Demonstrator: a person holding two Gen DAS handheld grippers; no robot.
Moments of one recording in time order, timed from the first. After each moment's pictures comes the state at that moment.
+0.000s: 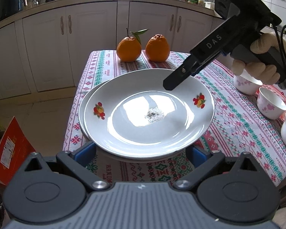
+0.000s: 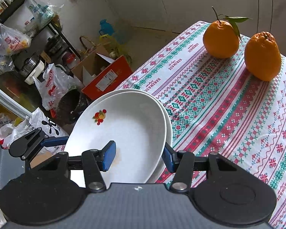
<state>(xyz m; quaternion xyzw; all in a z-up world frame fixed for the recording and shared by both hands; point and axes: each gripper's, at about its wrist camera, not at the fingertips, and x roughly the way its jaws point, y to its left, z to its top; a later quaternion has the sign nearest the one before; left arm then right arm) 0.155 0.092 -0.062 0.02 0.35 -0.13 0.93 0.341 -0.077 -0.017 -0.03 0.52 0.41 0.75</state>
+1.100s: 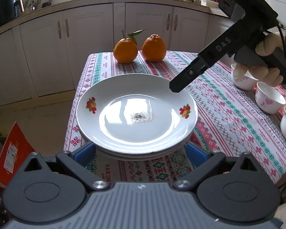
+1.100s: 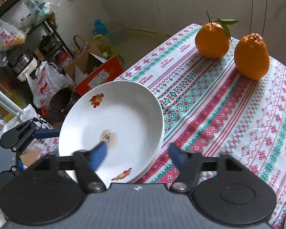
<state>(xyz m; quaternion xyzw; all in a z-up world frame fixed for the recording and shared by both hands) 0.148 0.085 -0.060 0.04 0.35 -0.13 0.93 0.318 -0.087 -0.012 -0.06 0.49 0.39 0.78</state>
